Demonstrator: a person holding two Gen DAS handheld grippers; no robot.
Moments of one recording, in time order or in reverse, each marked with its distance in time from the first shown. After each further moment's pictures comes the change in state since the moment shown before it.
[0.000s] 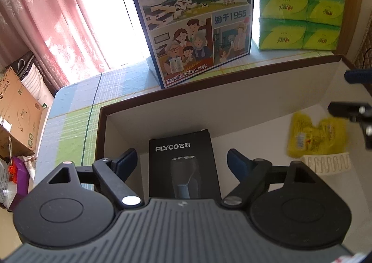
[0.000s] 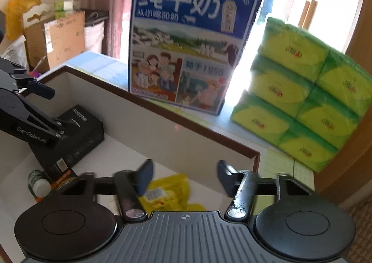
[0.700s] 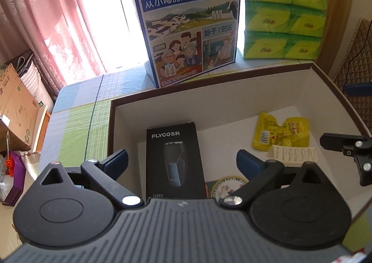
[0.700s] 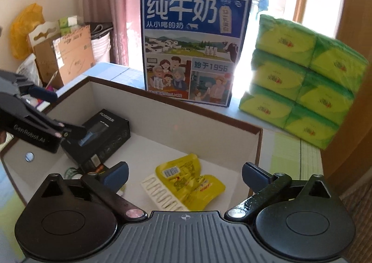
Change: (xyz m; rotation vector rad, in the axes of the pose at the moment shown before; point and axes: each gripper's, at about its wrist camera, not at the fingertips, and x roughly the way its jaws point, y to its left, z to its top) left arm -0.061 -0.001 -0.015 -0.031 -0.026 -0.048; right arm -0.050 0.005 -0.013 0.122 0.004 0.073
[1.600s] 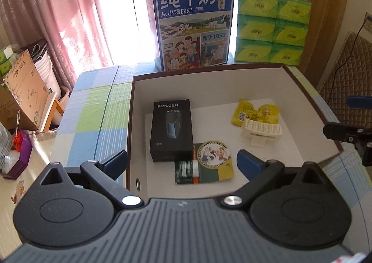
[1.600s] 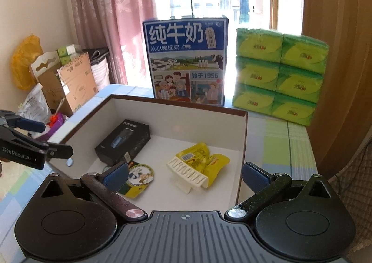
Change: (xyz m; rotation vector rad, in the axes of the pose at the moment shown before) left arm -0.108 -0.006 -0.054 -0.088 -0.029 -0.002; right arm -0.105 0.024 -0.036 0.140 -0.091 0.005
